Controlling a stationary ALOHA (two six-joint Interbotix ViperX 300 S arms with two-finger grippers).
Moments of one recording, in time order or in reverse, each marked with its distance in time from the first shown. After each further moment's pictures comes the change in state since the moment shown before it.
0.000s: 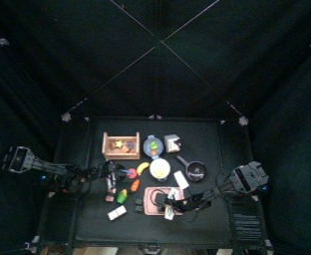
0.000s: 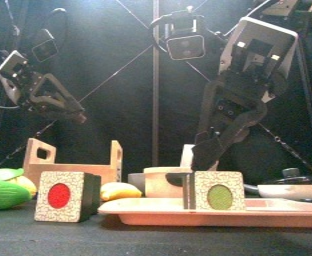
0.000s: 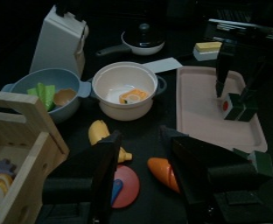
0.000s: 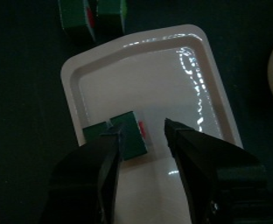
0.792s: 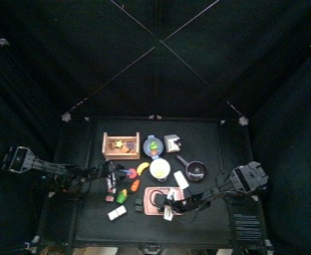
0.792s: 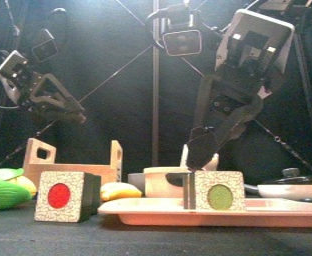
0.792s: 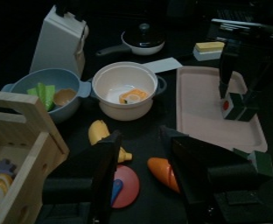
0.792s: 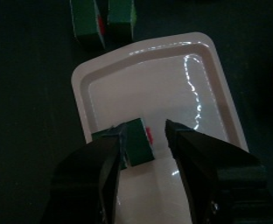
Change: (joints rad) left arm 0.000 0.000 0.000 0.000 0.000 0.002; right arm 0.005 0.002 -0.018 -0.003 -0.020 -0.003
